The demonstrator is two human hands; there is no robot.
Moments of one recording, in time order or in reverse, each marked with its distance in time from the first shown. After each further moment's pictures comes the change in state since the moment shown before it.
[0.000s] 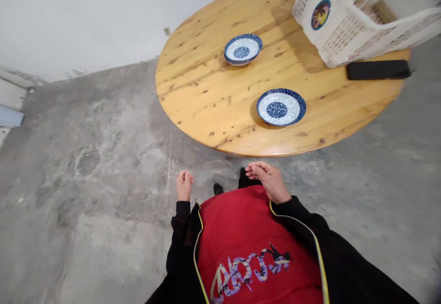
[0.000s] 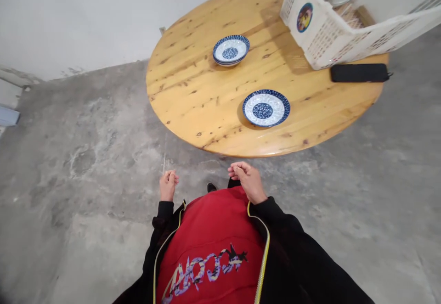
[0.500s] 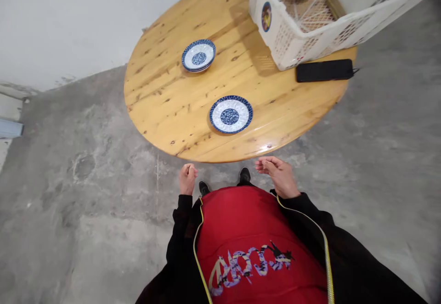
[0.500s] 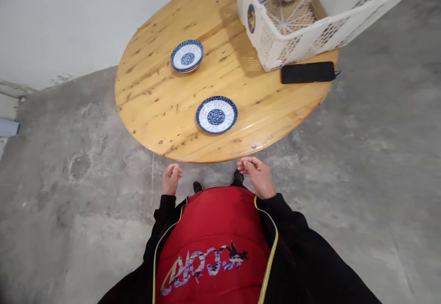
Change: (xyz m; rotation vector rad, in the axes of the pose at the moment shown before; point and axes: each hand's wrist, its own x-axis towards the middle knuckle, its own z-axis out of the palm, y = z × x) left_hand -0.059 0.087 0.180 0.040 -0.125 0.058; right_hand 0.058 -0.035 -0.201 0.082 0.150 0.020
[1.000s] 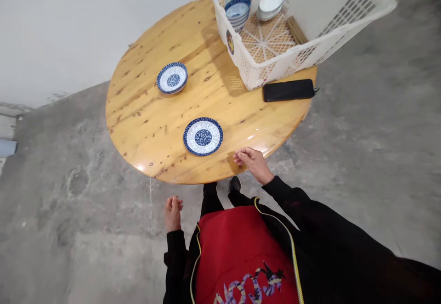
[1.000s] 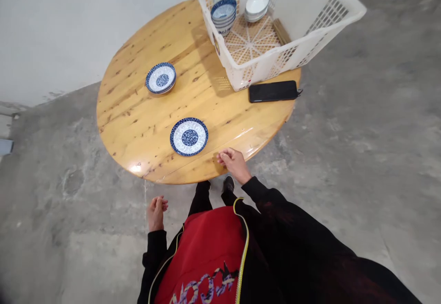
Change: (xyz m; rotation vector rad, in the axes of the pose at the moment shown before) left_hand -0.039 -0.002 0.039 -0.020 0.285 -0.283; right_hand 0.111 -0.062 -0.023 -0.107 -0.224 -0.089
